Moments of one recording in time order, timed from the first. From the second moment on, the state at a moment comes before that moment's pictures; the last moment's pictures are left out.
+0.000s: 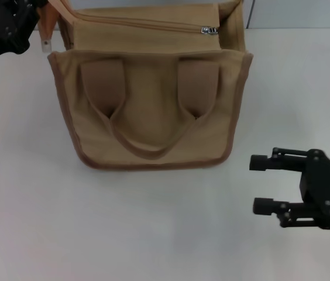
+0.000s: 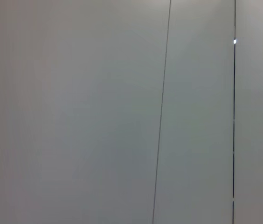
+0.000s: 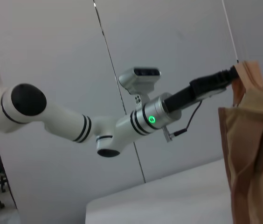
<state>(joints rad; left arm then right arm) -0.51 -2.04 0.47 0.49 1.52 1.64 -1.09 0.41 2.04 -0.70 -0.58 -1.91 -1.95 1.17</state>
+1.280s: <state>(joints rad) -0.46 -1.95 0.47 0.55 1.57 1.61 -1.23 0.45 2.05 -0.70 -0.58 -1.92 -1.93 1.16</state>
